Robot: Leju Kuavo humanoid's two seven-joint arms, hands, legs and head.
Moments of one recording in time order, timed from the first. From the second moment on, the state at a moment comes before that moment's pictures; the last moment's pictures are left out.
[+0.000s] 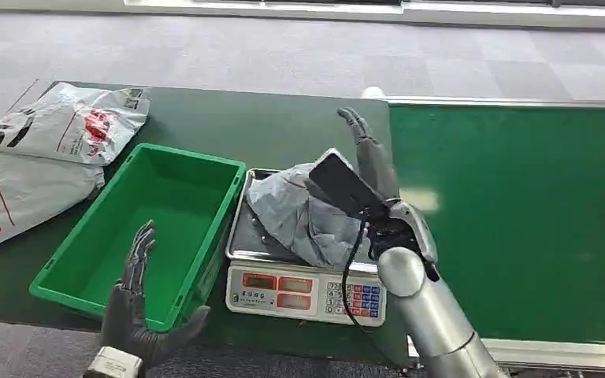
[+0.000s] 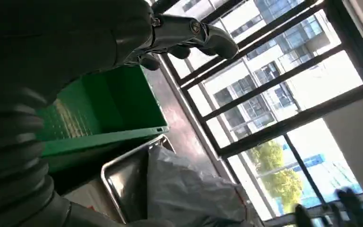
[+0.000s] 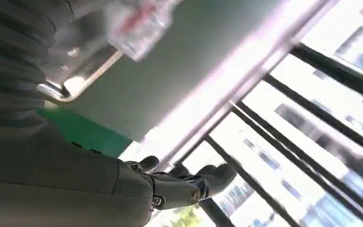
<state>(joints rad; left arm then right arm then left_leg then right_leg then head) 0.27 -0.07 -0.27 -1.90 -0.45 0.12 -0.42 -0.38 0.05 0.34 -1.54 0.71 -0.13 -0.03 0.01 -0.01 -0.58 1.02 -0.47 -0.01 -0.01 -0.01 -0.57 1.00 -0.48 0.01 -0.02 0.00</state>
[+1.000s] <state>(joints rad) -0.43 -0.31 -0.69 -1.10 -0.92 0.03 0.18 0.22 0.04 0.06 -1.87 0.06 -0.69 -0.70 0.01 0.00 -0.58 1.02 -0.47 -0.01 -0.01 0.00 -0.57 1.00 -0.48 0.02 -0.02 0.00</state>
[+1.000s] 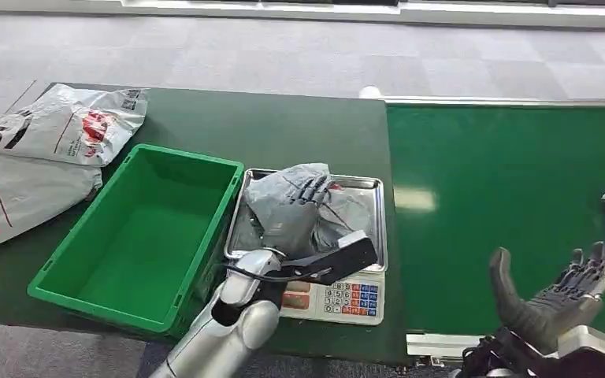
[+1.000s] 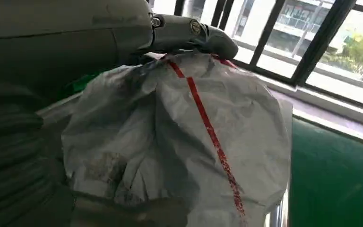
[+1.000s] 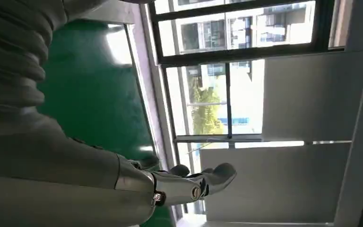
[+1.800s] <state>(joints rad) -0.54 -0.34 -0.62 -1.00 -1.07 0.26 0.16 0.19 0.06 0.11 -1.89 0.11 -0.70 -0.64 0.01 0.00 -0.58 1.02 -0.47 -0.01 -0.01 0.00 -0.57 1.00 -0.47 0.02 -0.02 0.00</state>
